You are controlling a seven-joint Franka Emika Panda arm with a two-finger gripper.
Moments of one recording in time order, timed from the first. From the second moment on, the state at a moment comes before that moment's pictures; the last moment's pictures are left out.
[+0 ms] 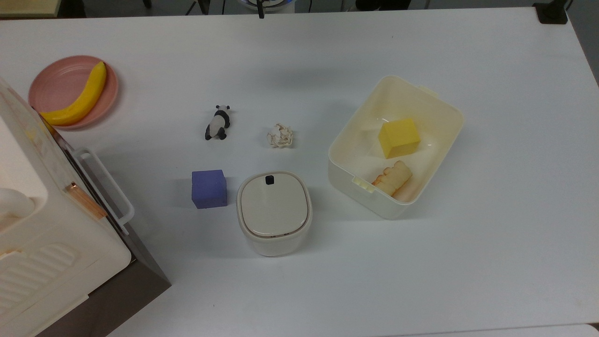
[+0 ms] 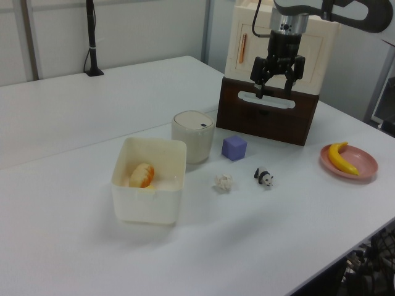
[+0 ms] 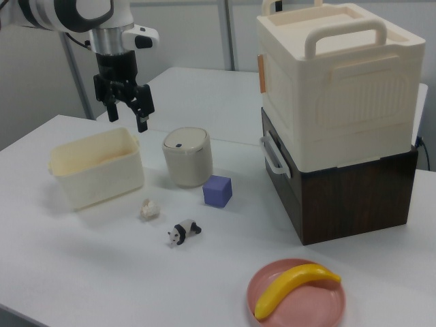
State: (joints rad) arm -0.15 0.04 0.12 -1.53 0.03 1.50 0.09
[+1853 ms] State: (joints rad) arm -0.13 0.12 0.12 -1.54 0.03 1.76 0.07
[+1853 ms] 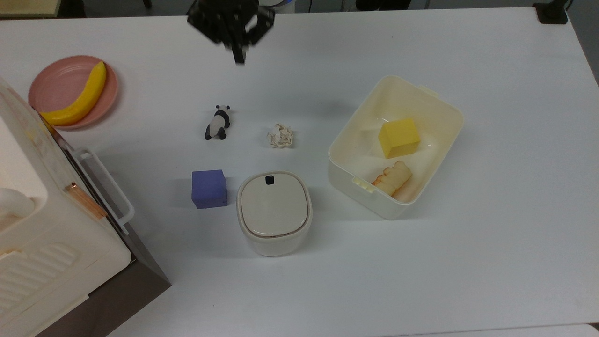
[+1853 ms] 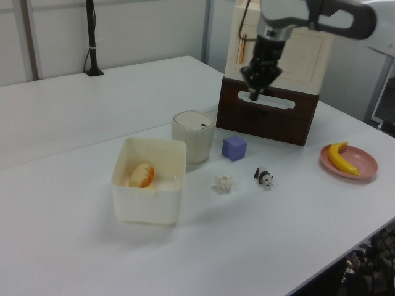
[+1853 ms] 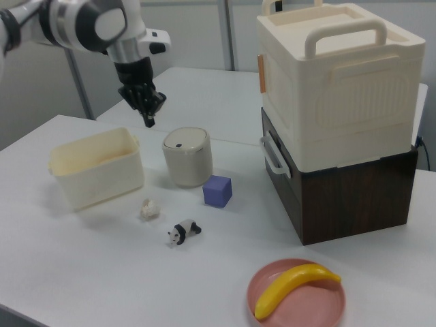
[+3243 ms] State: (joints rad) arm 0.00 0.49 0.09 -1.45 -0.09 2.26 0.07
